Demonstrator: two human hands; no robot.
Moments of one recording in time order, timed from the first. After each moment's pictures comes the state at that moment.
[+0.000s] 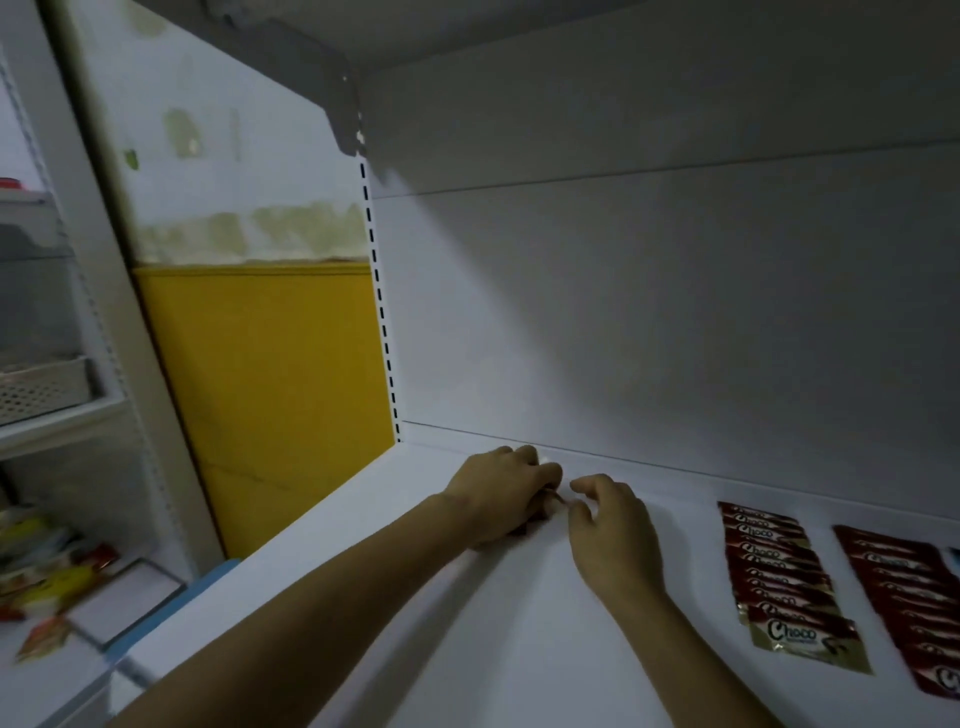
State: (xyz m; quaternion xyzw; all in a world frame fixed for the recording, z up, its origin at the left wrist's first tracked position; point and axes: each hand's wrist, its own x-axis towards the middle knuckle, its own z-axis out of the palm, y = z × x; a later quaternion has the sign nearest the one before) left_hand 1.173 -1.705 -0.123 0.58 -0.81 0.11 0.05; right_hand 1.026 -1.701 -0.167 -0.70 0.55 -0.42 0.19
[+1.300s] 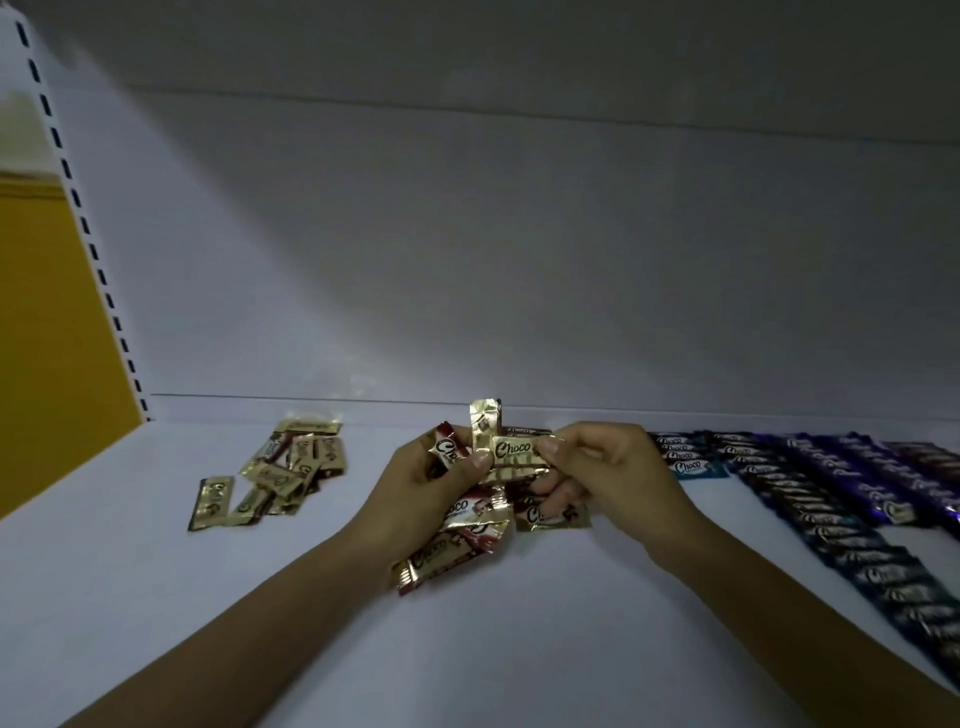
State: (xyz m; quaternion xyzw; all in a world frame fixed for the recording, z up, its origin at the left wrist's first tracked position) left_hand 1.059 -1.641 -0.137 0.35 -0.62 -0.50 0.50; right_hand 0.867 -1.621 -0.110 -0.63 0.48 -0.48 0.38
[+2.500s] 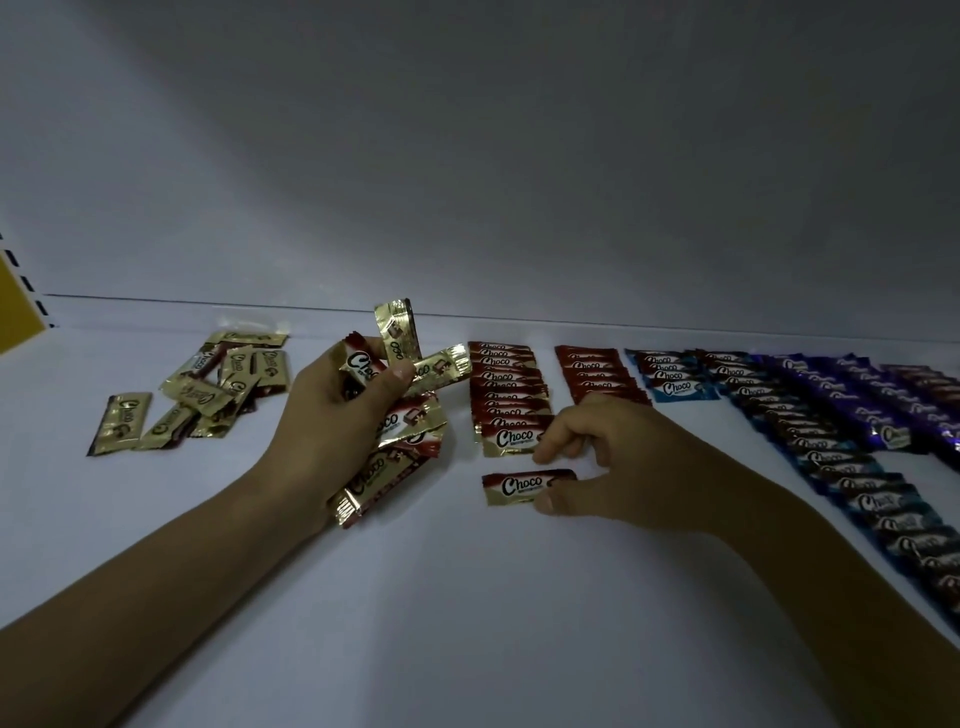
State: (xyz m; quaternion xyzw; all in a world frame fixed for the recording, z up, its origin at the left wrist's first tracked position) left_hand 1.063 -1.643 -0.148 0.44 -0.51 -0.47 0.57; right_hand 0.835 -1.610 -0.126 -0.79 0.55 -0.18 0.21
